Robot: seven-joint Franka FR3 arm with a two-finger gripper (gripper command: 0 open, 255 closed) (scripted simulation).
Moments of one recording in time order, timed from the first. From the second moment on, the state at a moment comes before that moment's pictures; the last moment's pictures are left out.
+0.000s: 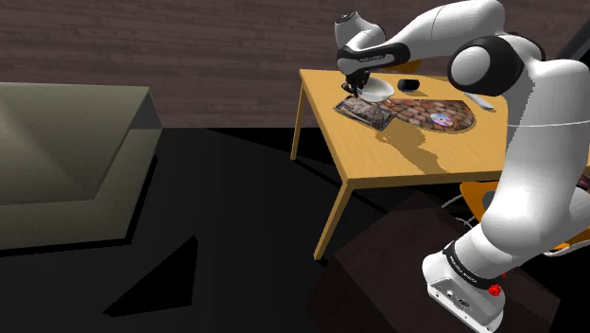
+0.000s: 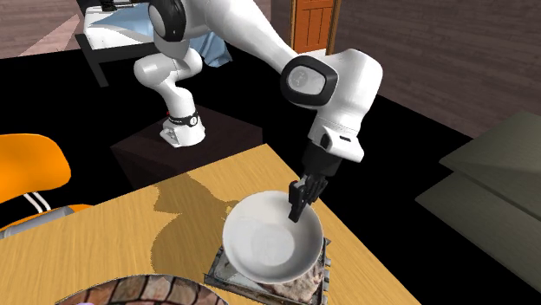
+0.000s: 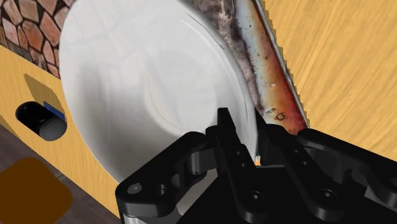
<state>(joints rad) -0.25 0.64 0.08 -1.36 -0.62 1.93 0.25</state>
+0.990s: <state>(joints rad) -0.25 0.67 0.07 -1.39 -0.64 1.99 0.29</state>
